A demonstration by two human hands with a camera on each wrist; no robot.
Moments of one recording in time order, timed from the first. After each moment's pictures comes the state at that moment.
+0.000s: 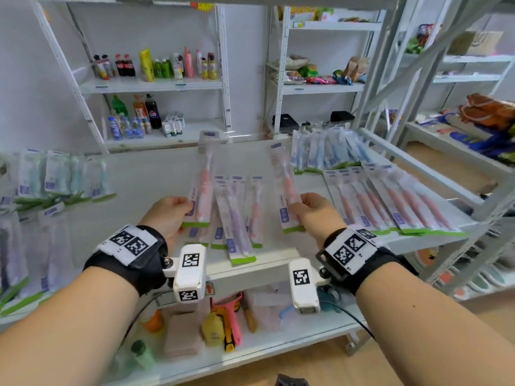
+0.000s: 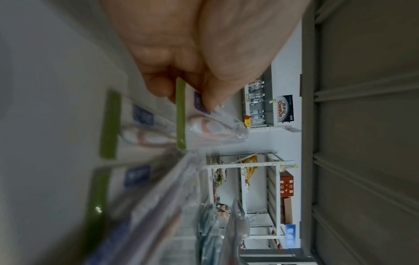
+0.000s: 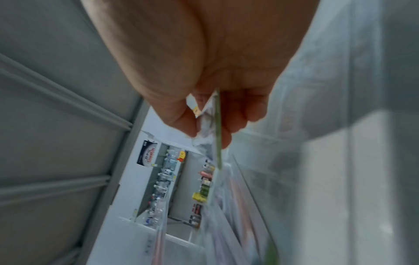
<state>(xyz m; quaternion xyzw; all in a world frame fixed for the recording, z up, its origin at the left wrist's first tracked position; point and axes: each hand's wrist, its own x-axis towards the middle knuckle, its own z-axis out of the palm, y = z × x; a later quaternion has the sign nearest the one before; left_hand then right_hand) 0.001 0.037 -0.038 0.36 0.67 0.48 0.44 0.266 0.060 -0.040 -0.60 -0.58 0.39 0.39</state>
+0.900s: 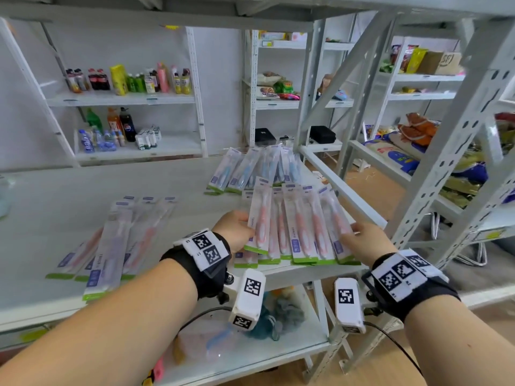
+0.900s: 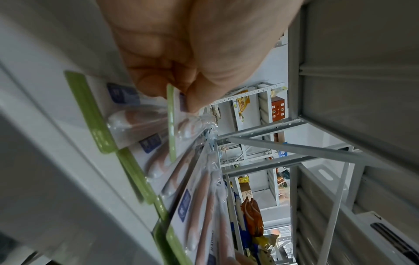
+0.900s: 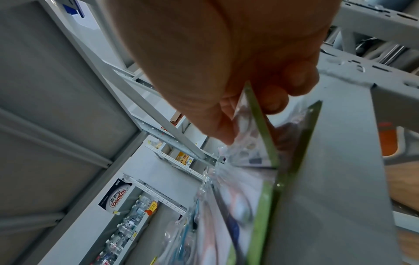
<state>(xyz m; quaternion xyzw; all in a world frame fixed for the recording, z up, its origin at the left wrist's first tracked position) 0.318 0.096 -0.024 0.54 0.63 0.34 0.44 0.566 0.099 -0.028 -0.74 -0.58 0.25 0.22</state>
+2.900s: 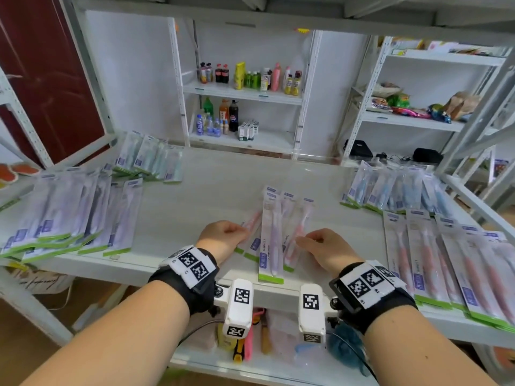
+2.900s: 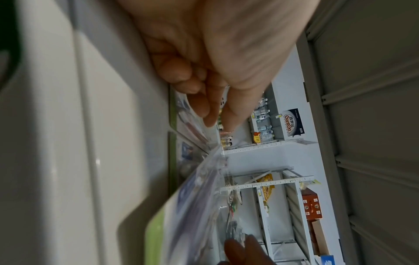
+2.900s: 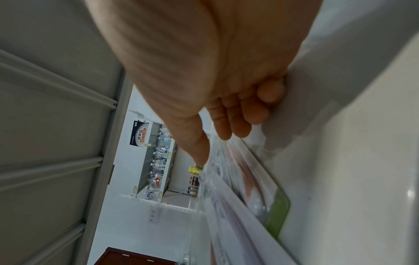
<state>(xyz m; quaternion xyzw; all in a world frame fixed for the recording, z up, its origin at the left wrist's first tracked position) 0.028 0.016 -0.075 0.37 0.72 0.49 0.33 0.239 0.085 -0.048 -0.58 -0.69 0.40 0.18</state>
